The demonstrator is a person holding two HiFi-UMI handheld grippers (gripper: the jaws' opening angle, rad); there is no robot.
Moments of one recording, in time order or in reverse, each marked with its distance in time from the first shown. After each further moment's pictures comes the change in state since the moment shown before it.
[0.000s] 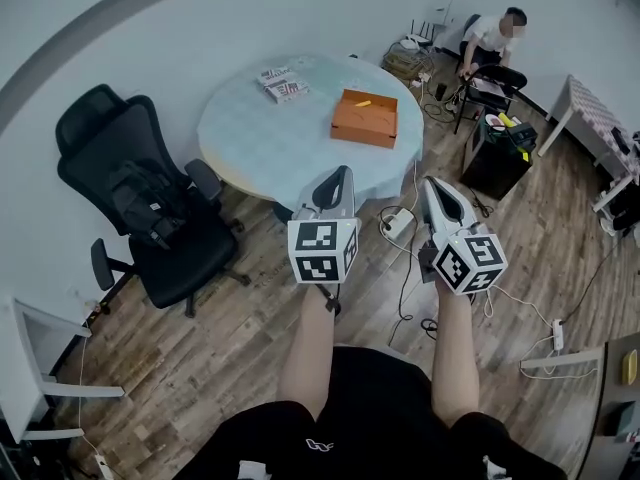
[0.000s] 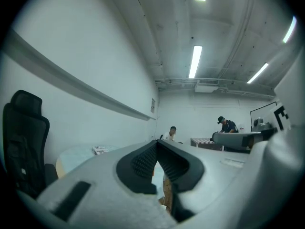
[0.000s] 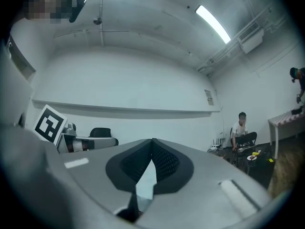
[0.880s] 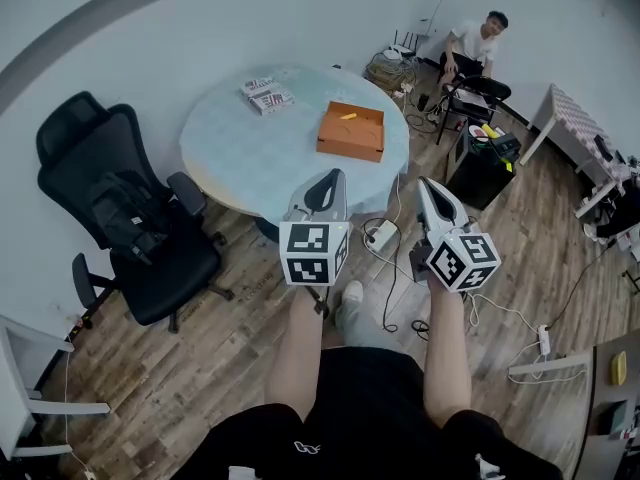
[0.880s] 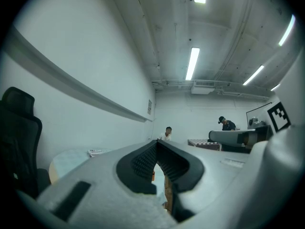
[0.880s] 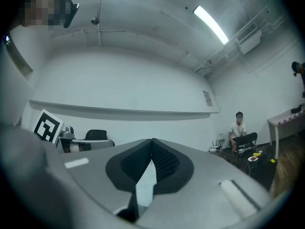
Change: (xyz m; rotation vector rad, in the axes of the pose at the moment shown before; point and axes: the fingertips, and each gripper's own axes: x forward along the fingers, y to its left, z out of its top) left arm 0.030 0.013 0.003 0.006 -0.017 -0.055; right arm 0.031 -0.019 0.005 0.010 -0.020 -0.019
